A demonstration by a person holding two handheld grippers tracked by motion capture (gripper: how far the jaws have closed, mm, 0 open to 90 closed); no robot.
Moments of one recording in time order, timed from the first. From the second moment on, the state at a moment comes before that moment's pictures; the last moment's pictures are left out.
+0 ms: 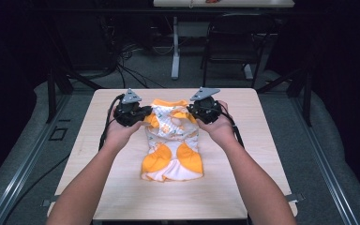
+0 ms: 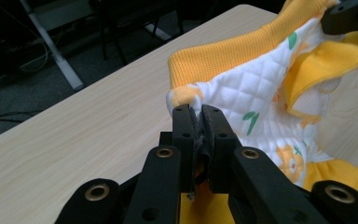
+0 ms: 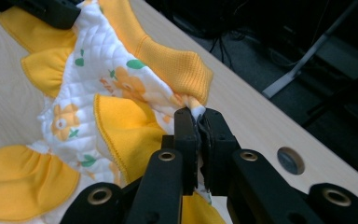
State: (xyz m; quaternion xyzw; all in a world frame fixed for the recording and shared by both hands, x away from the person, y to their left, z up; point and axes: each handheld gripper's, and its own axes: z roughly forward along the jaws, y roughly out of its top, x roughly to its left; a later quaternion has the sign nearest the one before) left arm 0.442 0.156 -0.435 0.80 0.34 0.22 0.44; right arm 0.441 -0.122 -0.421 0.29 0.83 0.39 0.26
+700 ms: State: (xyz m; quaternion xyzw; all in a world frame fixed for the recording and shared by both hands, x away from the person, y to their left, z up) left arm 0.415 0.157 -0.458 0.83 0.30 0.20 0.42; right arm 0.418 -0.130 -0.446 0.25 0.86 0.36 0.24
